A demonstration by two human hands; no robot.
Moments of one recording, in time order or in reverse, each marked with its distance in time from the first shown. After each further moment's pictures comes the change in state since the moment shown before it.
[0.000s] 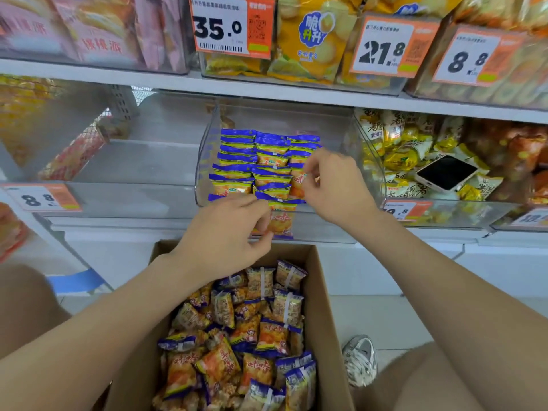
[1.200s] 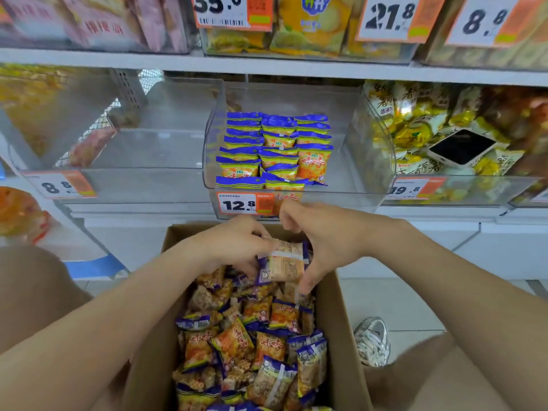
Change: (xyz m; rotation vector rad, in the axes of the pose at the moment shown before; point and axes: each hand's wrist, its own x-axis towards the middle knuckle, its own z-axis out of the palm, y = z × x) left_hand -0.013 0.010 0.018 -0.787 -0.693 -0.753; right_hand -0.063 -0.013 -0.004 0.045 -0.856 -0.343
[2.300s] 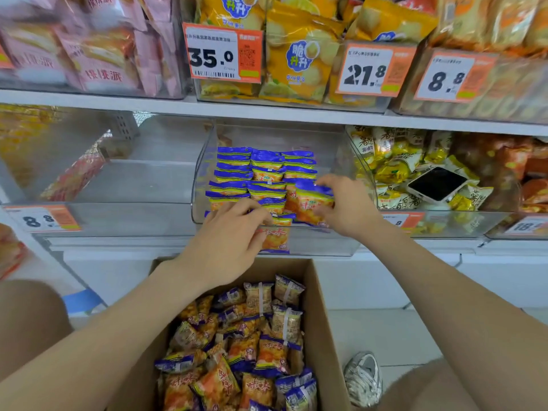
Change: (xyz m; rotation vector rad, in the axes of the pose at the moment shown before) left_hand 0.006 0.025 -0.021 0.725 0.577 0.579; right_hand 0.020 0.068 -0.042 0.053 0.637 0.498
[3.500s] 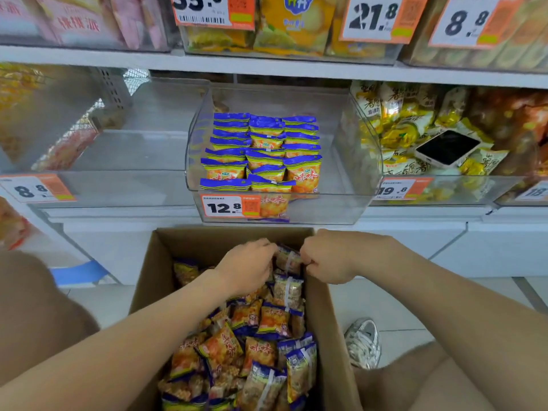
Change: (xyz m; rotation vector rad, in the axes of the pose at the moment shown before) left_hand -0.026 -0.019 0.138 0.060 -0.428 0.005; right_hand -0.078 -0.012 0.045 -0.398 -0.811 -0.288
